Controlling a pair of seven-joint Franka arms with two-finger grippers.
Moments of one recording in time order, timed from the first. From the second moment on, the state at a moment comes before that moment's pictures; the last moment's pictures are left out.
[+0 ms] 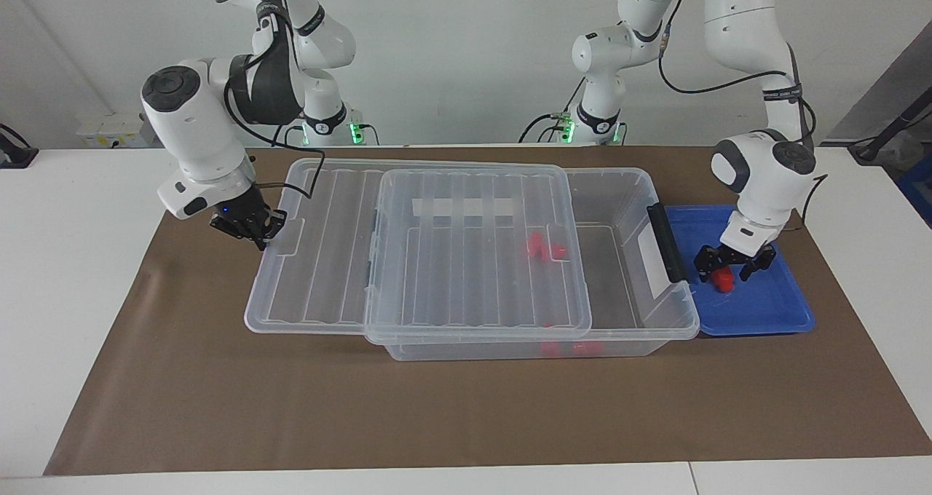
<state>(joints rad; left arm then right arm) 0.20 0.23 -0.04 -2.12 0.06 2.50 0.23 0.02 0.06 0.03 -1.89 -0.02 1.98 0.05</state>
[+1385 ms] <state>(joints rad) -0.06 -0.01 -0.06 -1.79 -0.02 1.89 -0.05 0.22 0.05 0.03 -1.91 0.03 1.92 0.05</state>
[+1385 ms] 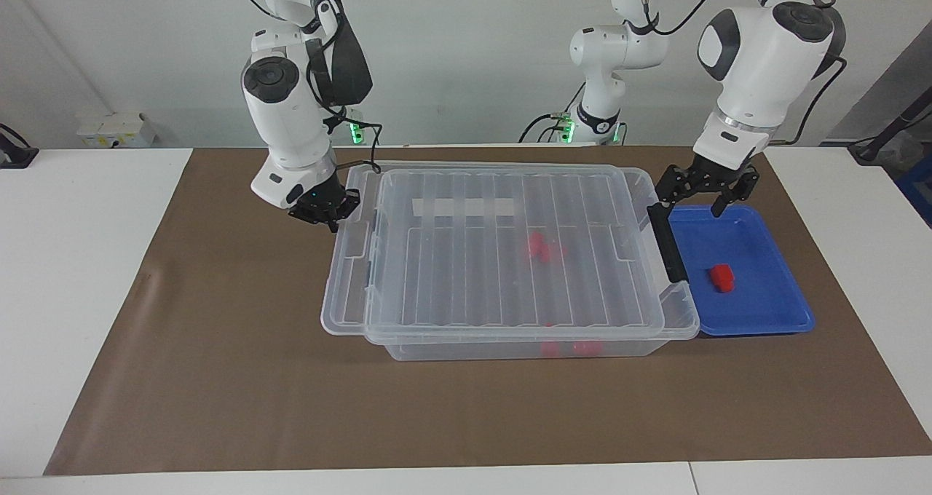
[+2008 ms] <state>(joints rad) -0.17 -0.05 0.00 -1.76 -0.02 1.76 -0.16 0.27 0.04 0.03 -1.91 0.03 1.92 0.05</state>
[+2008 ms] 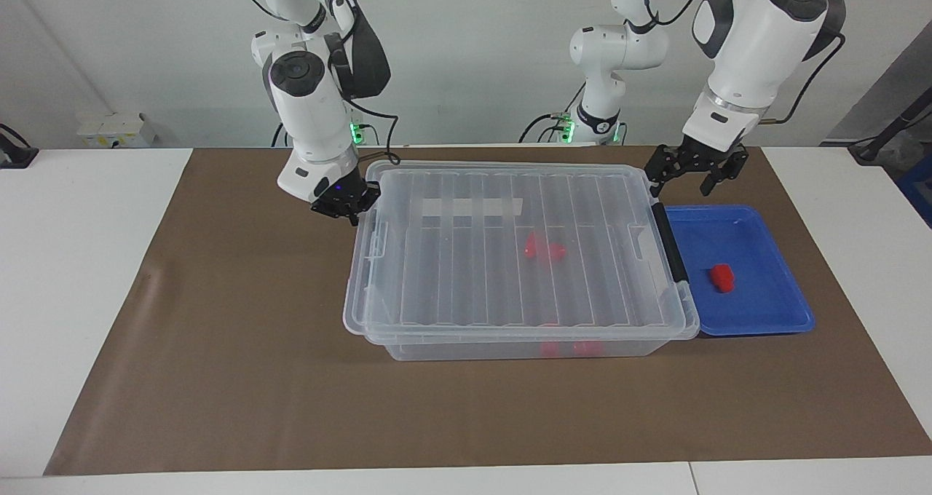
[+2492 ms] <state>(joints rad) -0.18 -0.05 0.03 -1.76 -0.02 1.75 -0.17 0.28 0.03 0.03 -1.92 0.03 1.90 0.05</state>
